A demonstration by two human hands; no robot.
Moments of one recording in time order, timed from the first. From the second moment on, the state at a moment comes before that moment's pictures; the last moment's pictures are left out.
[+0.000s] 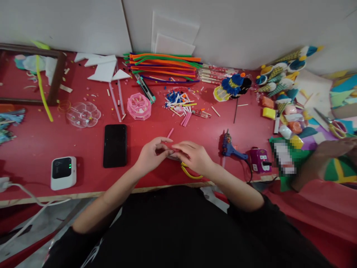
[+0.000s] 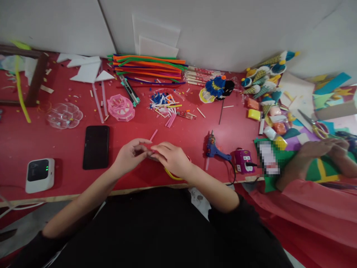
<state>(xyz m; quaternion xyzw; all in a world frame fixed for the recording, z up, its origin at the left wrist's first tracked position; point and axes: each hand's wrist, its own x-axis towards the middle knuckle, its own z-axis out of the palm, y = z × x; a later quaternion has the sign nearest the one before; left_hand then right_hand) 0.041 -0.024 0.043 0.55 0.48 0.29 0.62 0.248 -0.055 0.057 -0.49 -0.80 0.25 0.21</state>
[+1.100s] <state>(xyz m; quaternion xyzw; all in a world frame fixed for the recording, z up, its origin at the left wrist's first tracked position) -0.010 0.082 0.012 0.68 0.57 0.42 0.18 0.233 -0.046 0.050 -0.60 -0.78 0.19 0.04</state>
